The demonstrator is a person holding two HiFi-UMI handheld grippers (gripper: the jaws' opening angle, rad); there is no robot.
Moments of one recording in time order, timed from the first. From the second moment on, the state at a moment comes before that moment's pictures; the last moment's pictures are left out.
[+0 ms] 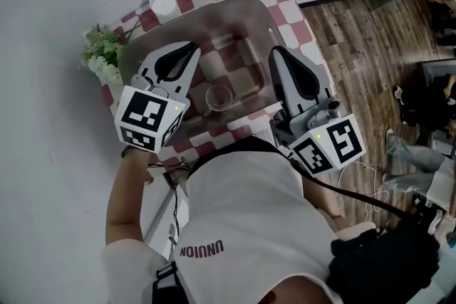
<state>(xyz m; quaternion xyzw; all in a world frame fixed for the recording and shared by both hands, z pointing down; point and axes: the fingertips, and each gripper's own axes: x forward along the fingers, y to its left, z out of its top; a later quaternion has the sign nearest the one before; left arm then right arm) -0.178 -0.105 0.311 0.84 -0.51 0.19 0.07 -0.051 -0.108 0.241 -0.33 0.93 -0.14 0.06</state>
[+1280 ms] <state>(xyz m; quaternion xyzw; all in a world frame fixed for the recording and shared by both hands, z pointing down) -0.147 -0.092 0.456 0.87 -0.32 0.34 0.18 -0.061 -0.105 0.251 -0.35 0.93 -0.14 0.03</state>
